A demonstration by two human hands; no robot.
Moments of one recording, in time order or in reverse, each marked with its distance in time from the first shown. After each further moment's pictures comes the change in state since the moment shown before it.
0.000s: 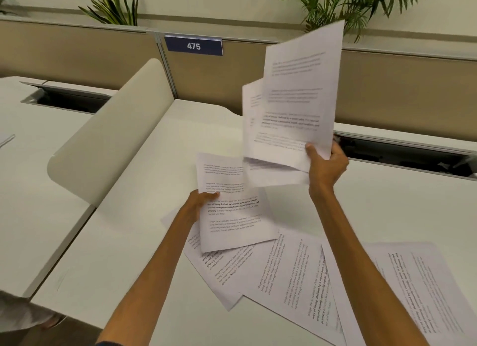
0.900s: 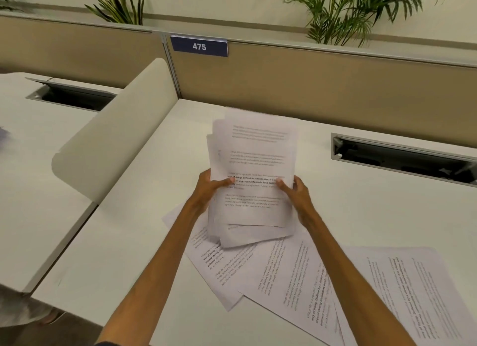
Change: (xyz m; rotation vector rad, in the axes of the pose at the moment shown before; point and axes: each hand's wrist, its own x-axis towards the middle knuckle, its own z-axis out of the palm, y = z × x) left_hand -0.026 0.038 0.034 0.025 -0.076 0.376; right_hand -0.022 0.093 -0.004 -0.085 -0.652 0.319
